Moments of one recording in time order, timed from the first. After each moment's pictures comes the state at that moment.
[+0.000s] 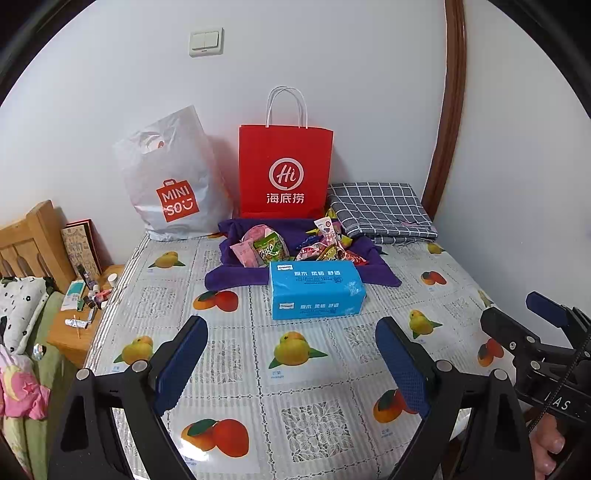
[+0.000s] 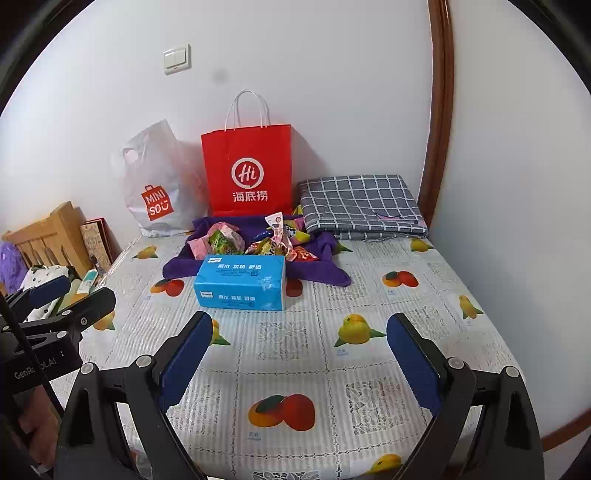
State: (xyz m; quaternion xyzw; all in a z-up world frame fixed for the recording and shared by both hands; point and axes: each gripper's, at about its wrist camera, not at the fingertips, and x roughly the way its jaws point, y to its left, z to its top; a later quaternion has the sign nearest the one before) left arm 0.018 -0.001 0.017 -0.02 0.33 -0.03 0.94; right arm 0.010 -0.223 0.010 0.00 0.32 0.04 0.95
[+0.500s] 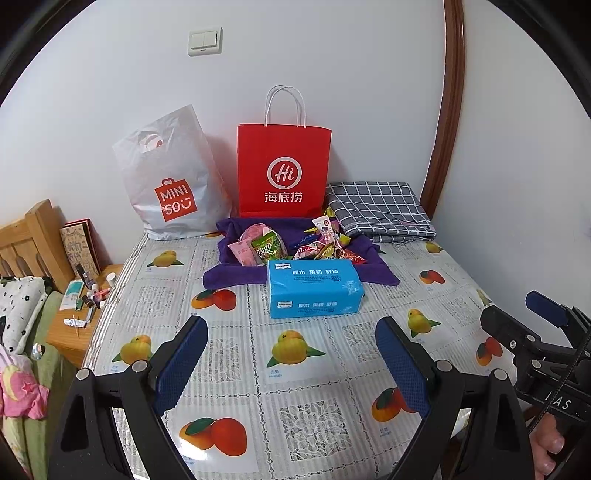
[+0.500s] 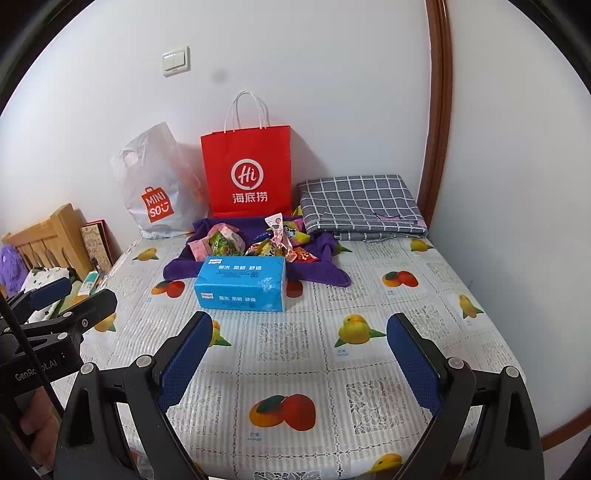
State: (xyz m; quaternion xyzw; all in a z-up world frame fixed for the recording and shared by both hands) left arm 0.017 -0.002 0.017 -0.02 0.33 -0.03 0.94; right arm 0.007 -0.224 0.011 0.01 0.32 0.04 0.95
